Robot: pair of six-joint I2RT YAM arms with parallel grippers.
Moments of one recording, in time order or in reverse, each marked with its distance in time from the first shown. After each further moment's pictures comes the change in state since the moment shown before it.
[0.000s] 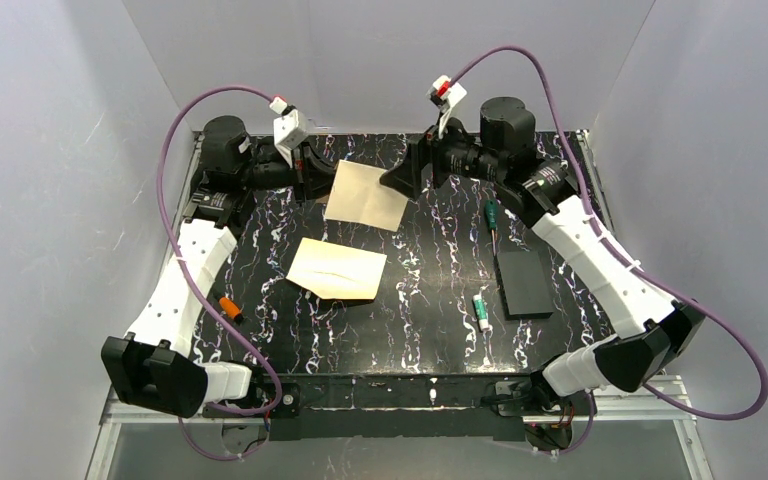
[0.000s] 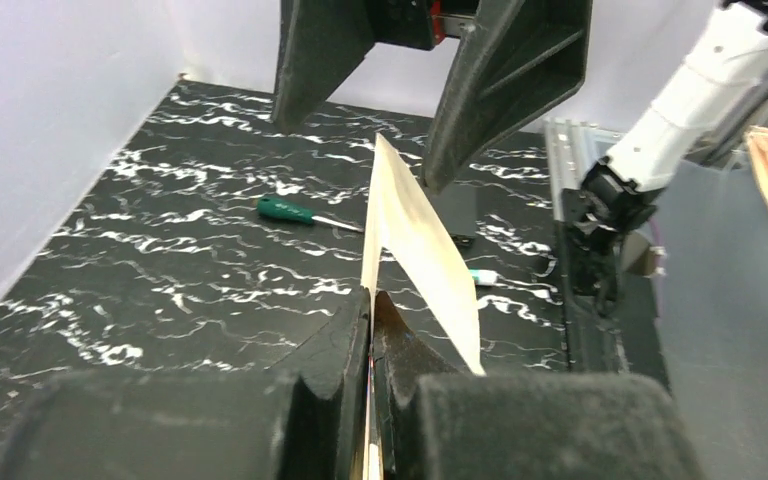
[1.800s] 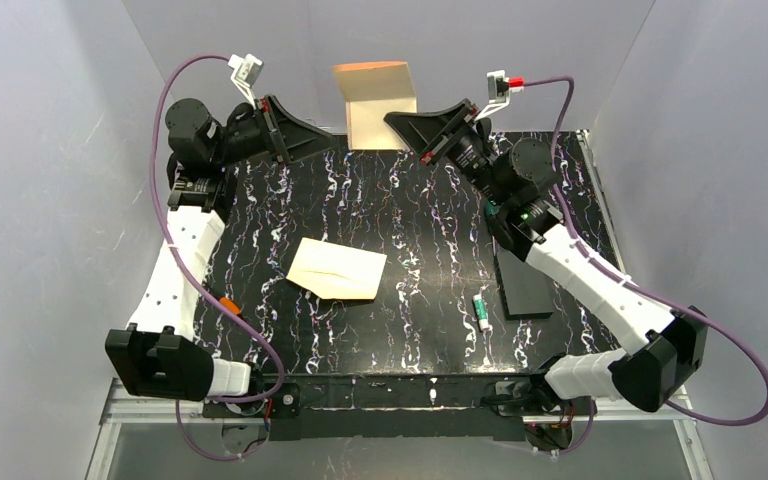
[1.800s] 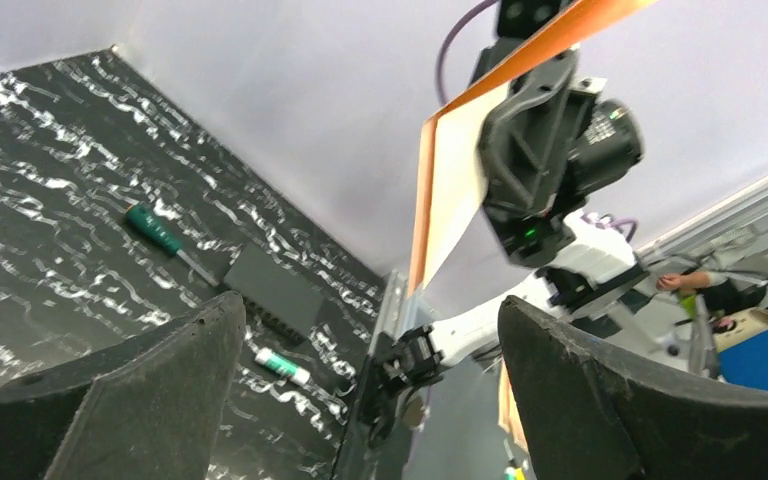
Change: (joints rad) left arm 0.130 0.063 0.103 0.264 -0.024 -0.920; right arm 0.076 -0.123 -0.330 0.868 0.260 0.620
